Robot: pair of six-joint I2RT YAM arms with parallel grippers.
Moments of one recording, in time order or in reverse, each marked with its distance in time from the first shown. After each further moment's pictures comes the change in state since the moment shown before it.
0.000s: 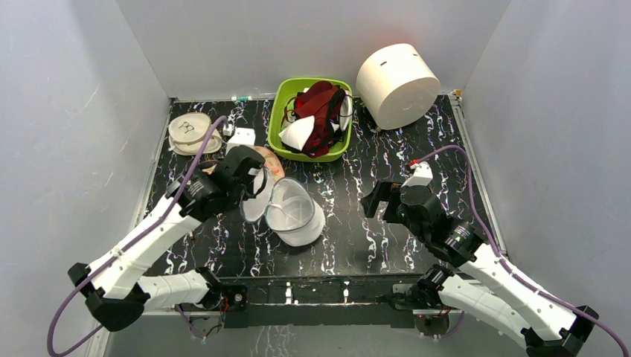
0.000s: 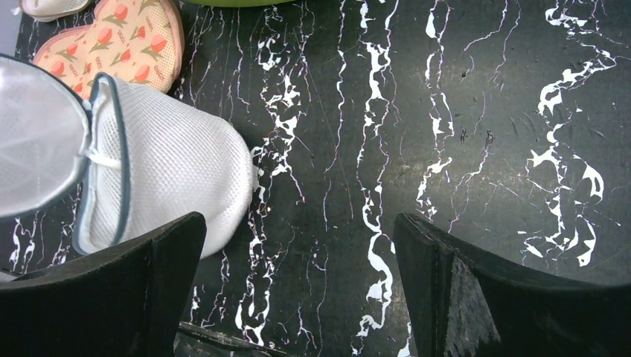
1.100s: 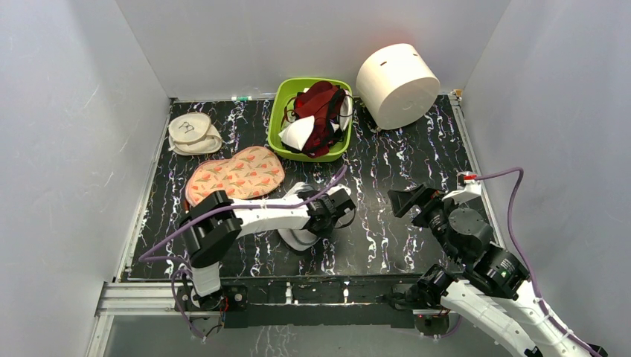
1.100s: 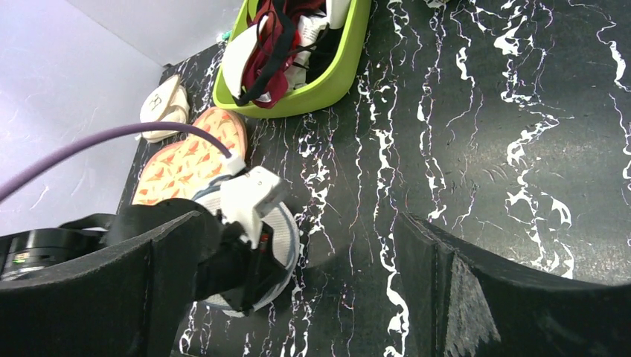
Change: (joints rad) left arm -0.298 0.702 -0.106 0.494 0.305 -0.024; right arm 0.000 -0.328 0.028 -0.062 0.130 0.042
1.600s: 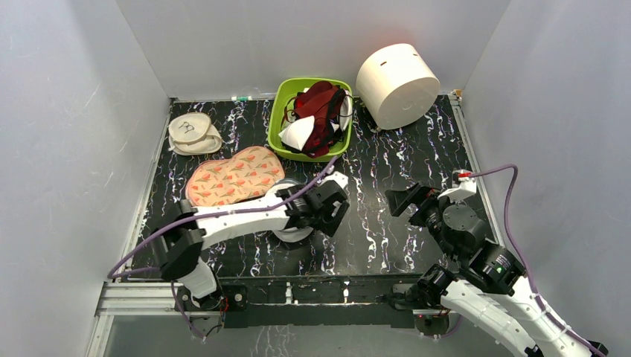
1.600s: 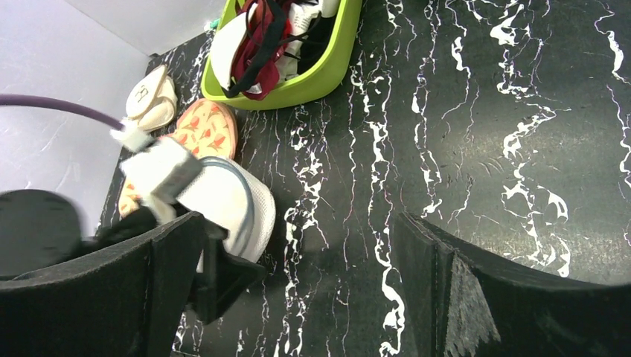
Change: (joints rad) left arm 0.000 -0.135 -0.027 0.026 -0.031 0.078; right arm 0.000 0.033 -0.002 -0.003 0.000 0.005
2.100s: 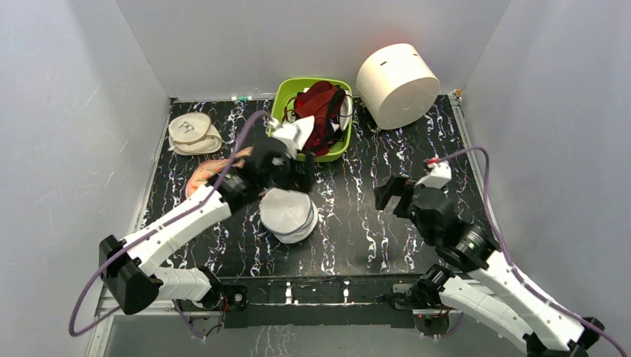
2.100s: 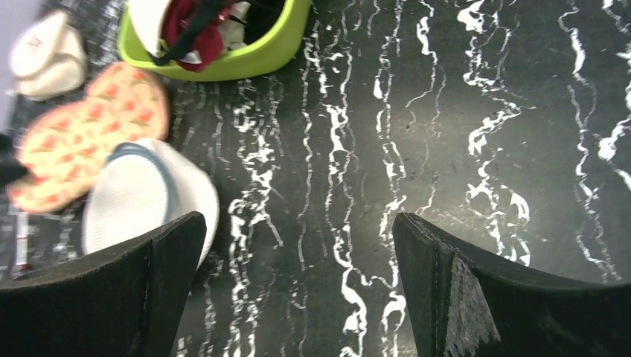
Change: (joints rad) left arm 0.235 -0.380 -0.005 0.061 0.135 0.057; right arm 0.000 0.184 0.001 0.039 0.017 -0.056
